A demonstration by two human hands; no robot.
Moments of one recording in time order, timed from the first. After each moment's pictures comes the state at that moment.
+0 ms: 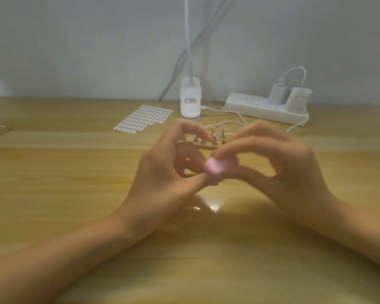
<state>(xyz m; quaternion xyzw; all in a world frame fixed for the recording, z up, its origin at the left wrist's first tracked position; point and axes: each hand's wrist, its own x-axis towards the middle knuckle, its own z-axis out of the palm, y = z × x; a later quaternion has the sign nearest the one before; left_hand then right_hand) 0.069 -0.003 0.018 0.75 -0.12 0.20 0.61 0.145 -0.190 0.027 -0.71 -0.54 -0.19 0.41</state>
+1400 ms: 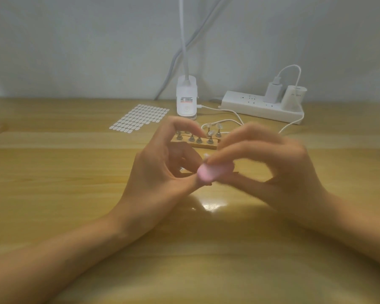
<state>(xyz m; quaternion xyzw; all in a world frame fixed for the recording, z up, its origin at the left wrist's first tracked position) 0.067 -0.006 0.020 0.74 -0.14 0.20 0.63 0.147 -0.193 0.027 -0.70 -0.56 -0.20 0.39</state>
